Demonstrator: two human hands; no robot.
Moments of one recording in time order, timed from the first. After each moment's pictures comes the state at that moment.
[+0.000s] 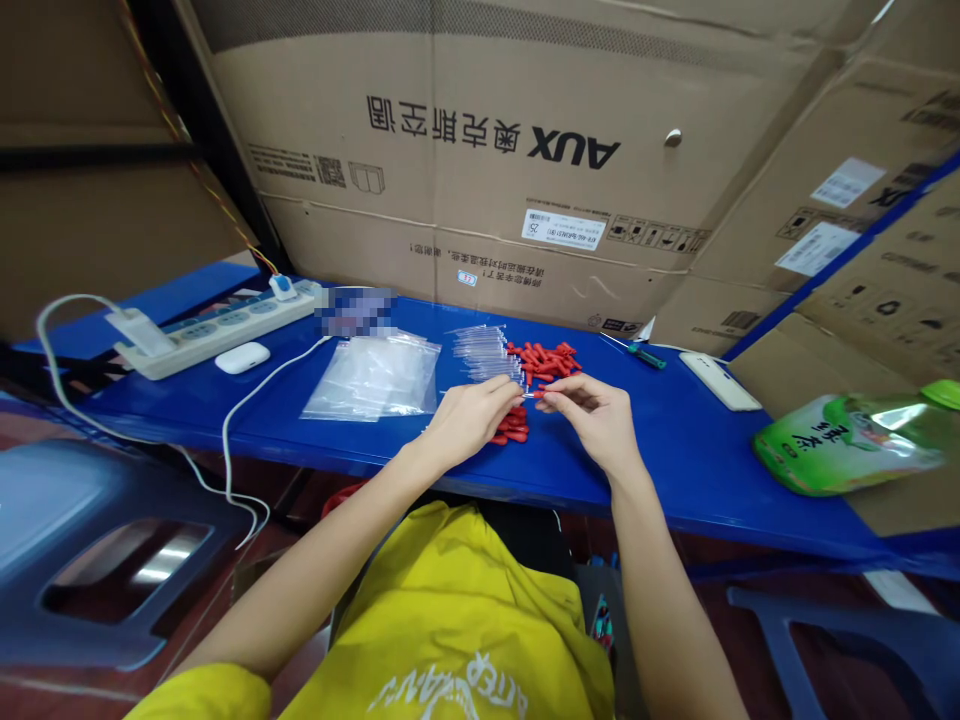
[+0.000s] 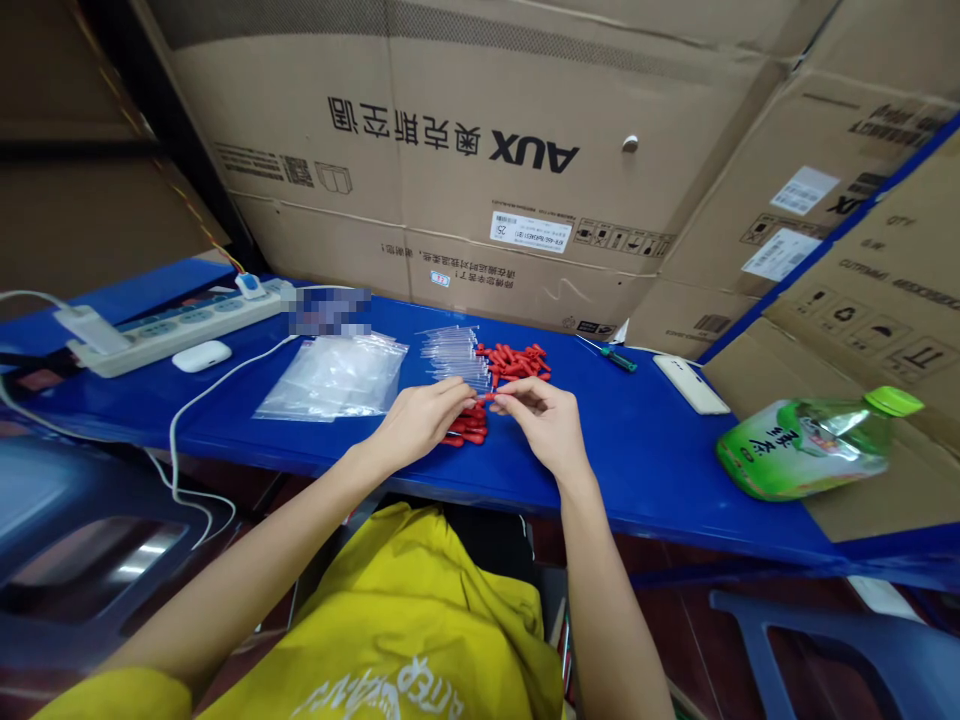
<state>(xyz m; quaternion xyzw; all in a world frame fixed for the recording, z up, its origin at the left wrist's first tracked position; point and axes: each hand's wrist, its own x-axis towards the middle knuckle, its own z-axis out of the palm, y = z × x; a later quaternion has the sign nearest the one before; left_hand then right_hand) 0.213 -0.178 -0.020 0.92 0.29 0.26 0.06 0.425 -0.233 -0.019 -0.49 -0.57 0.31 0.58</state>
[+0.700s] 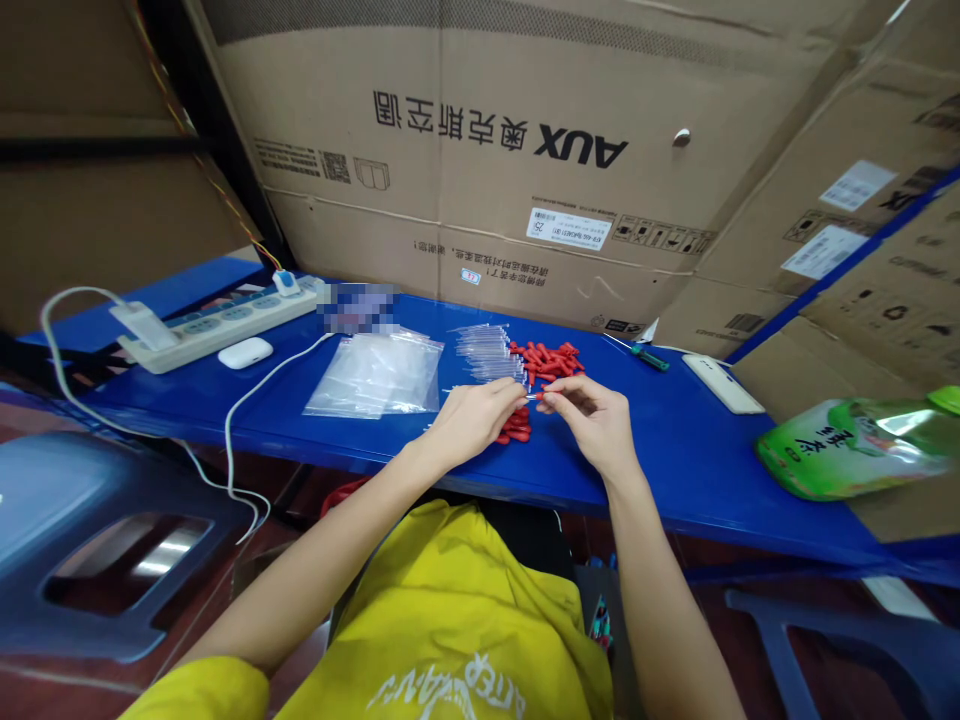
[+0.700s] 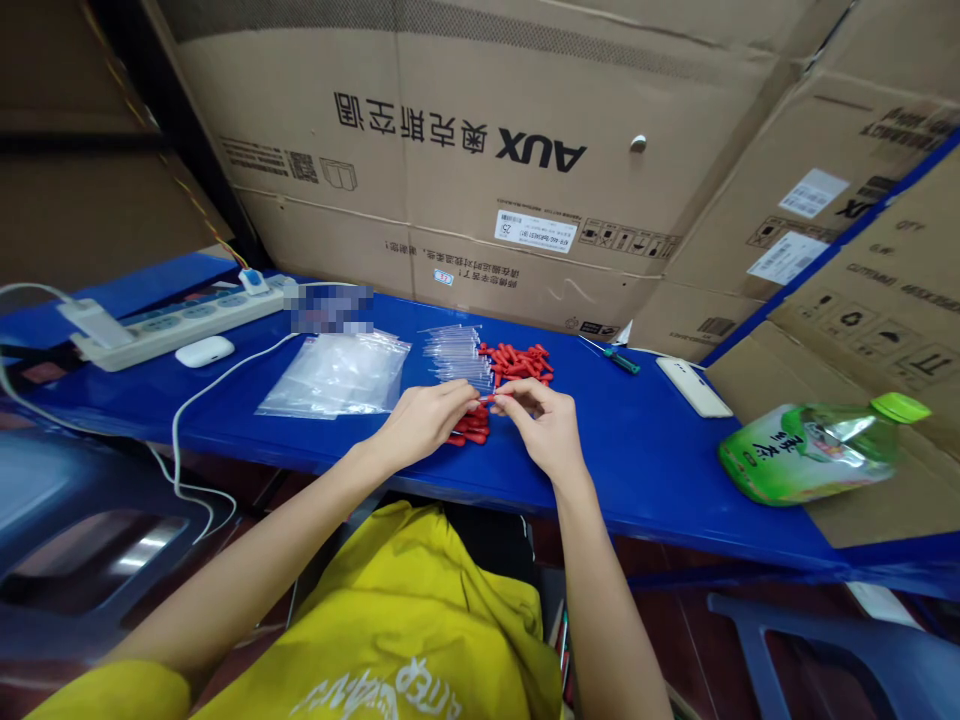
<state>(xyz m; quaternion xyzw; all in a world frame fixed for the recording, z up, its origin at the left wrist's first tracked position) 0.214 -0.179 -0.020 0.92 0.29 0.26 0.07 0.420 -0.234 -0.021 -0.50 -0.60 0.27 0.57</state>
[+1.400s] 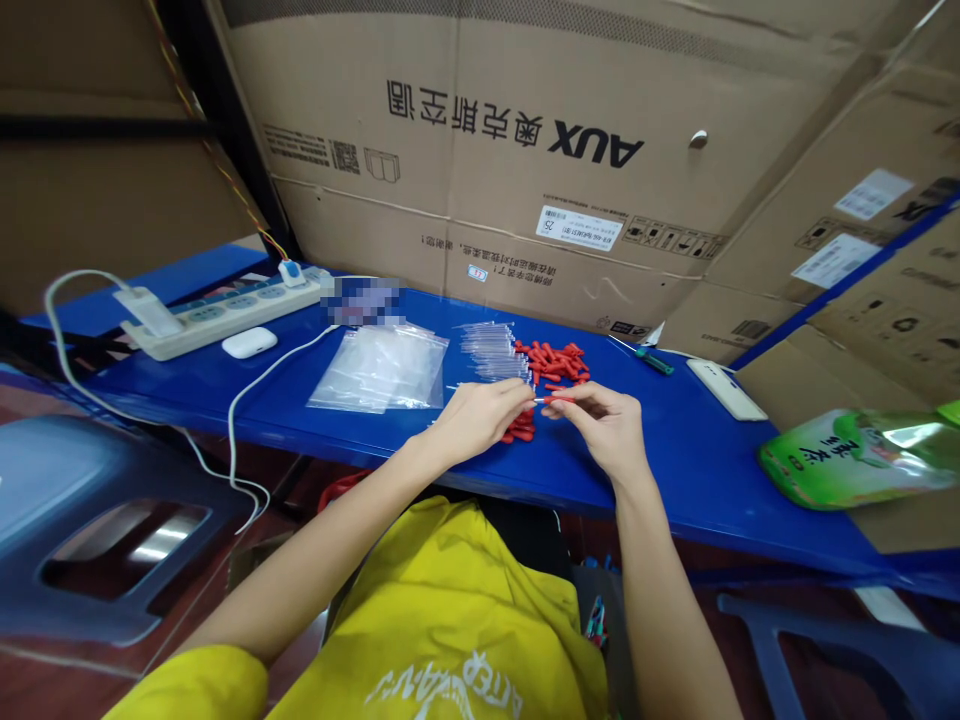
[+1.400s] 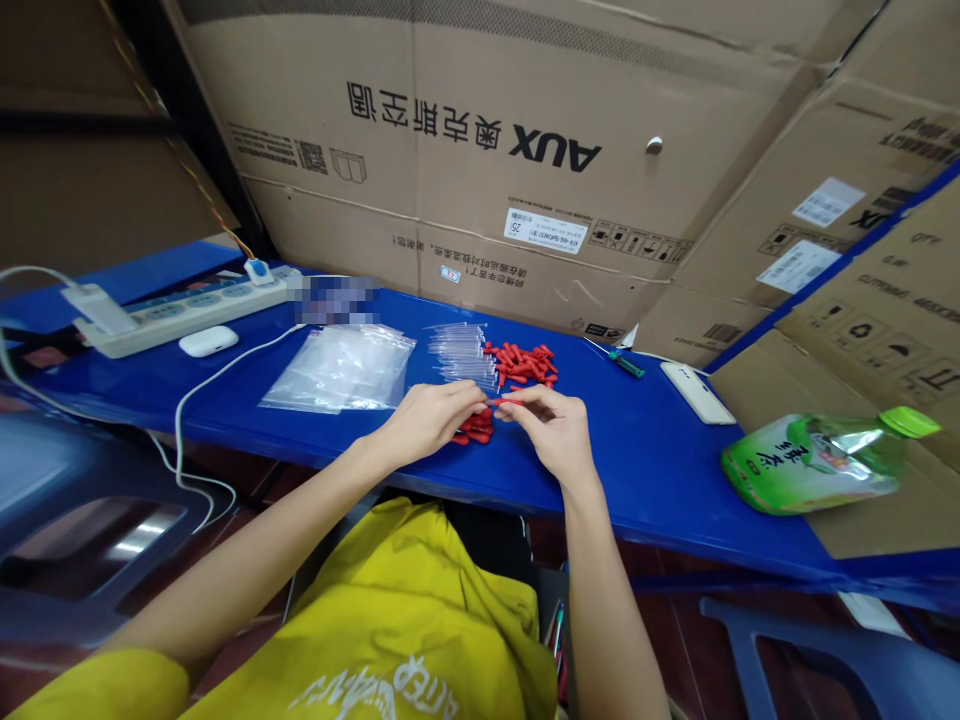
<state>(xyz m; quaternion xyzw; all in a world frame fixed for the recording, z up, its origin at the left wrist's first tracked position) 0.211 -0.178 -0.020 0.93 0.26 0.26 0.08 0.426 -0.238 -0.022 -0.48 -0.59 0.31 0.57</state>
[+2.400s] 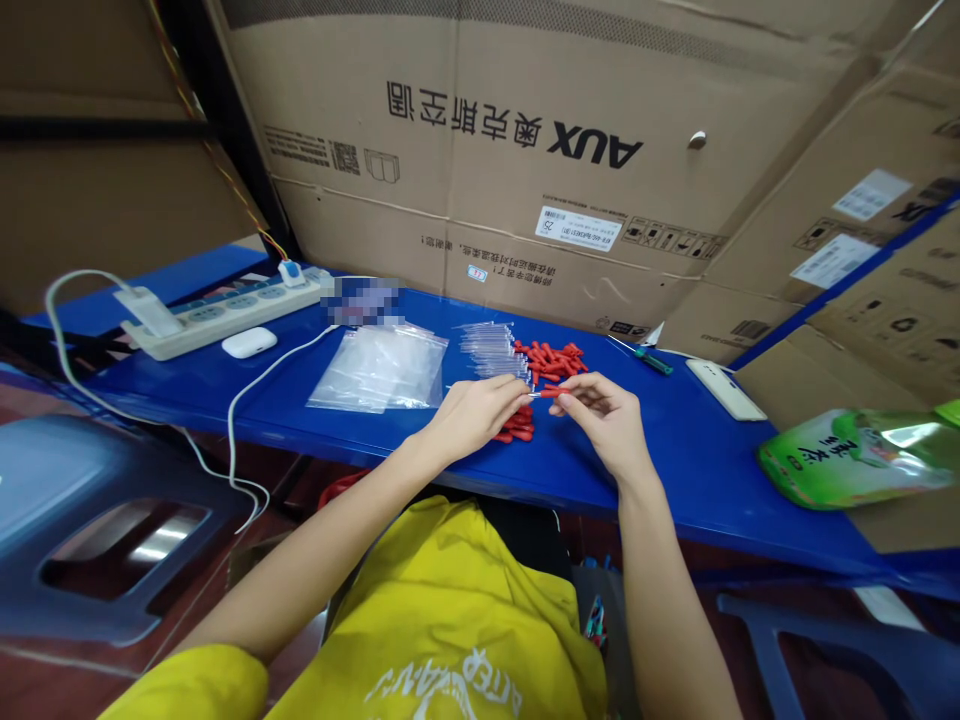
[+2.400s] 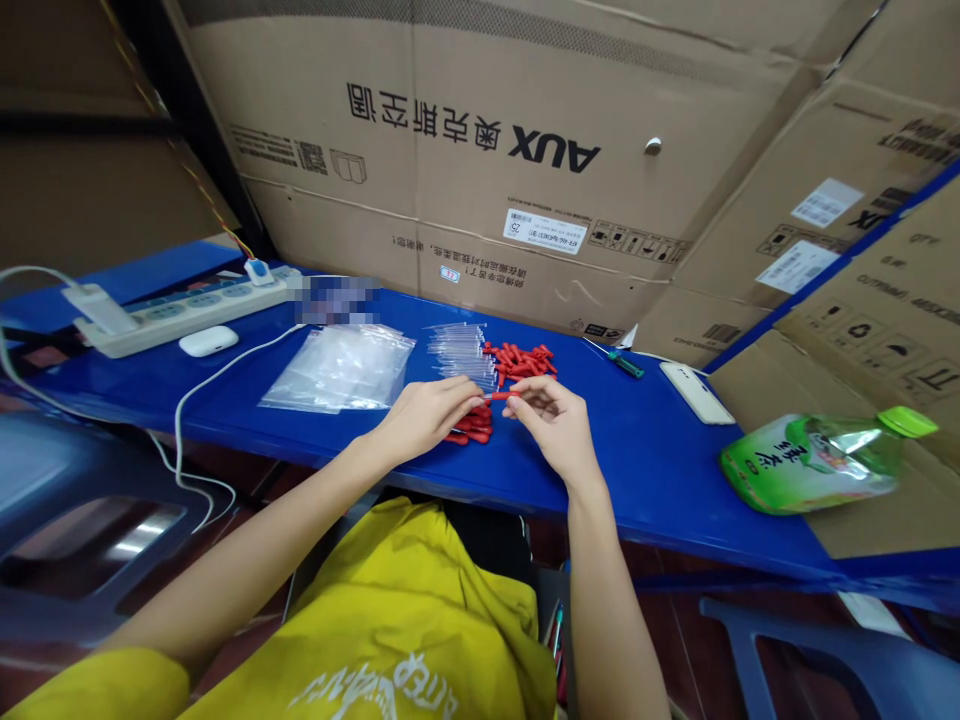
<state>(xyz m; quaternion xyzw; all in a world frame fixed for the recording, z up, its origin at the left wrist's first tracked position) 0.210 -0.176 -0.023 0.92 0.28 0.28 0.07 0.430 -0.237 -0.016 -0.49 -0.58 0.31 0.58</state>
